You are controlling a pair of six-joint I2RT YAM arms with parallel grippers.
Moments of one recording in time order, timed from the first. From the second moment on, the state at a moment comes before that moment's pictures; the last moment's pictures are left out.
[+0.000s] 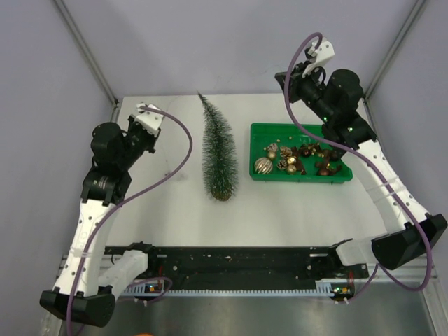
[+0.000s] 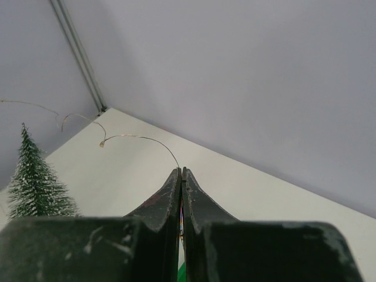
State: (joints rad) left arm -0.15 0.93 1.14 -0.32 0.26 0.45; right arm 0.41 1.35 1.52 -0.07 -0.16 0.06
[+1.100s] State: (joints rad) left arm -0.16 0.99 1.16 -0.42 0.30 0.27; right arm 0.41 1.35 1.50 -0.01 -0.19 0.09
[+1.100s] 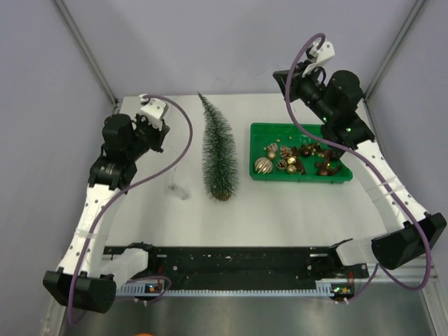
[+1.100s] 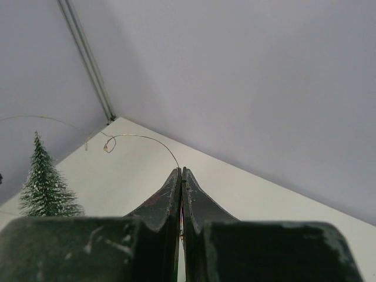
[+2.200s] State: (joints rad) left arm -0.16 1.44 1.30 -0.27 0.27 0.16; right arm 0.41 1.59 1.57 0.01 -0.17 0.12
